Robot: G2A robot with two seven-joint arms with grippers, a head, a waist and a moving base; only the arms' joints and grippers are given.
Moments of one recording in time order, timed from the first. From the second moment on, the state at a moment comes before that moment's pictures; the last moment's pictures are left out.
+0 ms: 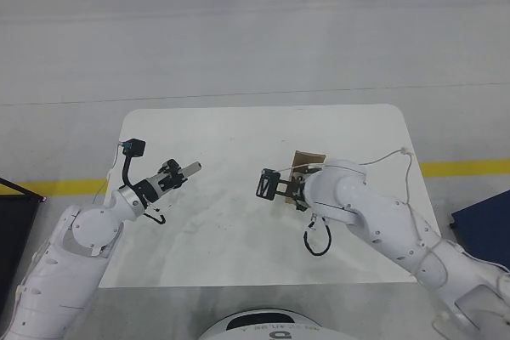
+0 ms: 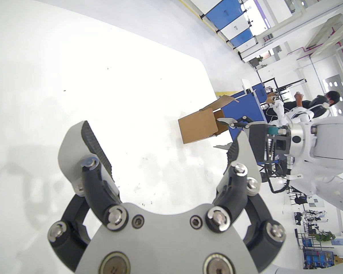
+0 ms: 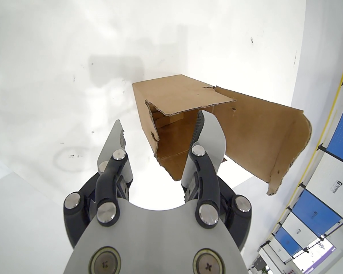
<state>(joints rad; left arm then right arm) 1.54 -0.92 -1.41 -1.77 0.14 -0.21 -0.56 -0.92 -1.05 0.70 -1.88 -1.08 -0.35 1.47</state>
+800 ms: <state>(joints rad) 1.54 -0.92 -1.41 -1.77 0.14 -0.21 -0.56 -0.65 -1.07 0.45 -1.57 -0.78 -0.35 1.47</state>
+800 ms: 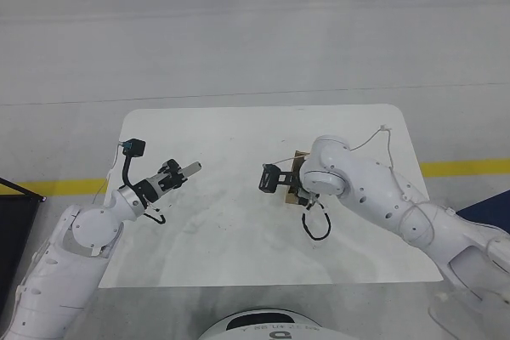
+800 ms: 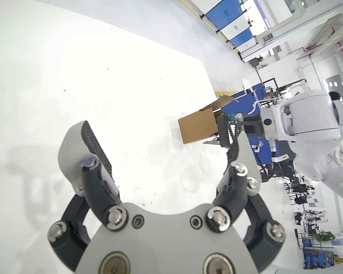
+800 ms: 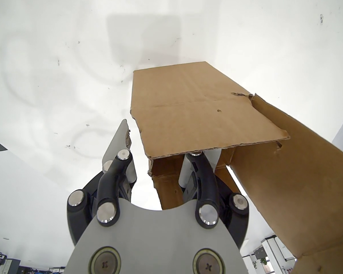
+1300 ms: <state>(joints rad) 1.54 -0.92 -1.41 -1.77 0.14 -0.21 -0.56 -0.60 -1.10 0.36 -1.46 -0.69 -0.39 1.43</state>
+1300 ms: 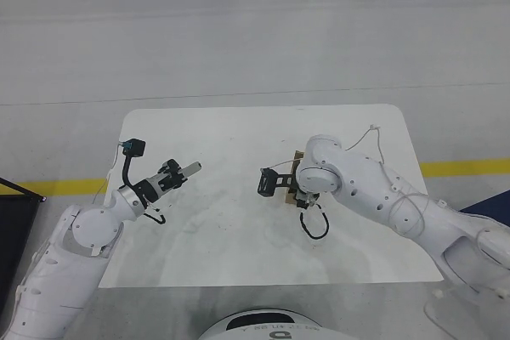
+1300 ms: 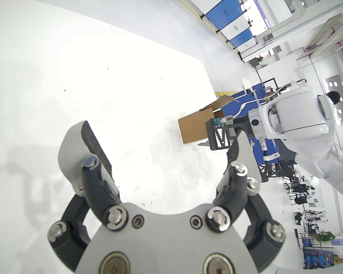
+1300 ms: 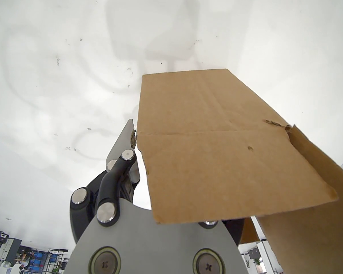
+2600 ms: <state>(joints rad) 1.54 -0.92 -1.41 -1.77 0.14 -0.21 -0.56 -0.57 -1.09 0.33 -1.48 -0.62 -0.36 1.43</state>
